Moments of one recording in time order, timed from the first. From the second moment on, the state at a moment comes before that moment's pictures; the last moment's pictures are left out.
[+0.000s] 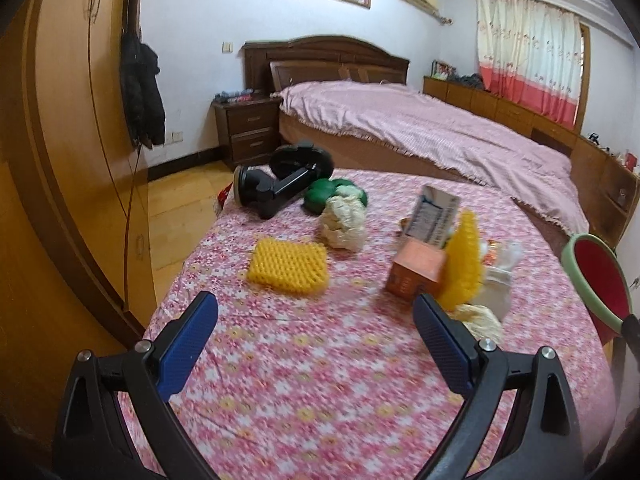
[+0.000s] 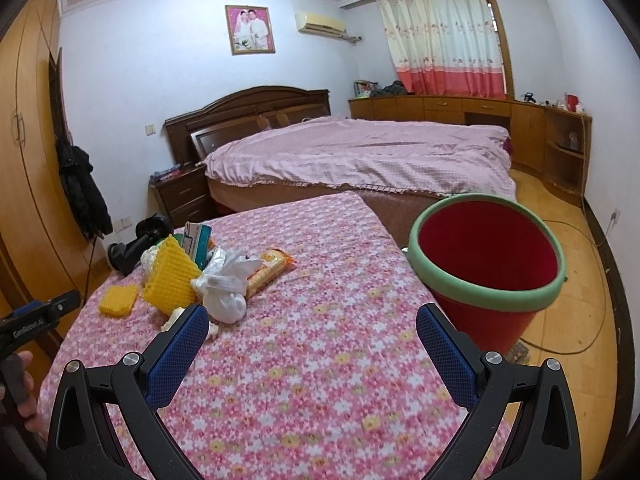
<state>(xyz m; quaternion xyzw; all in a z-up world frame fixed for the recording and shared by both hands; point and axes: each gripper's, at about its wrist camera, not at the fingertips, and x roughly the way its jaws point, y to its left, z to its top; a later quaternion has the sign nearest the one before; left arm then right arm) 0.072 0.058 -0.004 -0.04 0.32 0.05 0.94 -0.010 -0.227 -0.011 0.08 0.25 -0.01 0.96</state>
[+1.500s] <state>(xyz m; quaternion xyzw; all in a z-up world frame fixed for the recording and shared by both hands) 0.188 0.070 -0.075 -0.07 0.41 -0.09 0.91 0.132 -0.169 -0.074 0.07 0.42 0.04 0.90</state>
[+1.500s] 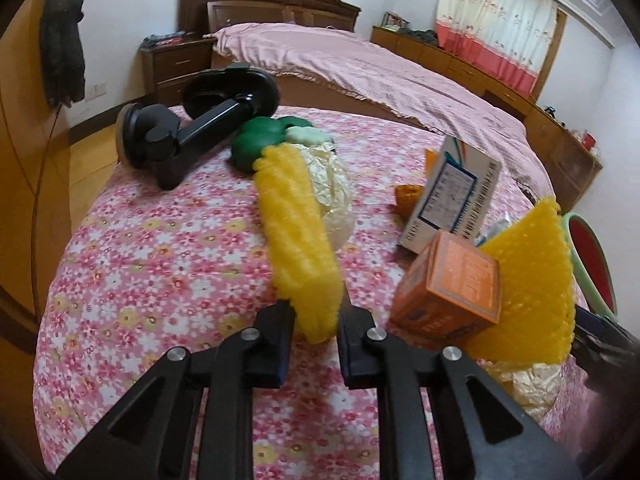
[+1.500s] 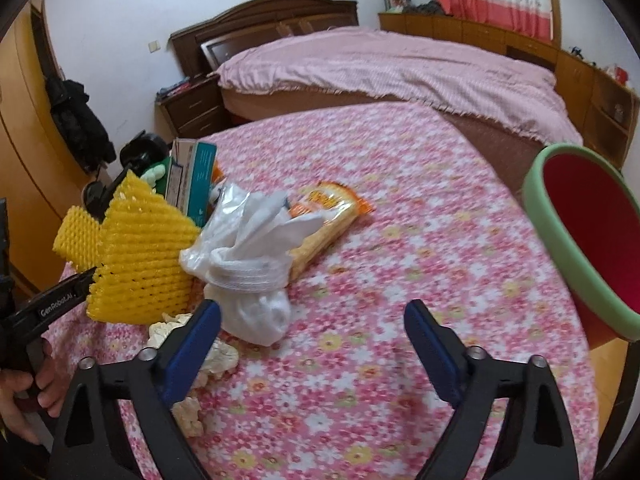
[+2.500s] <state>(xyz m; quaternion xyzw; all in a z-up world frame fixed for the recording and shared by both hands) 0.137 0.069 -0.034 -0.08 0.37 -0.11 0.92 0.096 -0.164 -0.054 0.09 0.39 0.08 0.91</state>
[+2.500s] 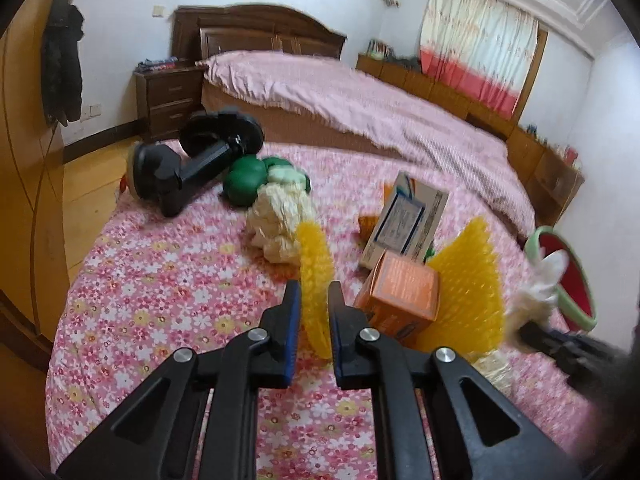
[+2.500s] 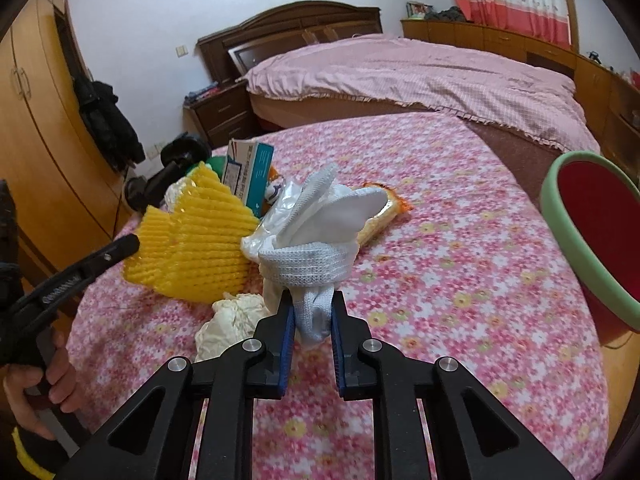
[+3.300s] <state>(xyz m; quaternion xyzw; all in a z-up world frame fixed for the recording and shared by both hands) 0.116 0.049 0.021 -0.10 0.32 -0.13 0.93 0.060 -0.225 -0.028 0.14 0.34 0.07 0.93</state>
